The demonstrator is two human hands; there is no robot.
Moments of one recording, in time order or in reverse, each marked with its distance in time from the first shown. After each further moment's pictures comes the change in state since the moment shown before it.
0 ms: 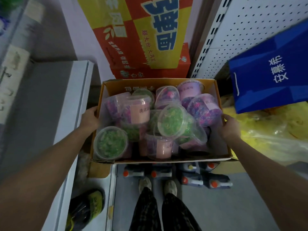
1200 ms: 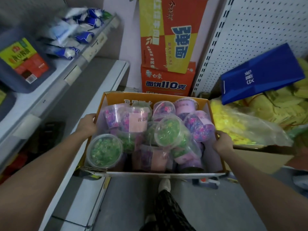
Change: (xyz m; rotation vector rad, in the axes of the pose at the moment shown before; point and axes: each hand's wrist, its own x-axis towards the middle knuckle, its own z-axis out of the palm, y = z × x) left_hand -0.332 -0.130 -0.017 -0.012 0.207 -0.081; right_hand -0.256 0.095 -0.075 -0.076 -0.105 -0.190
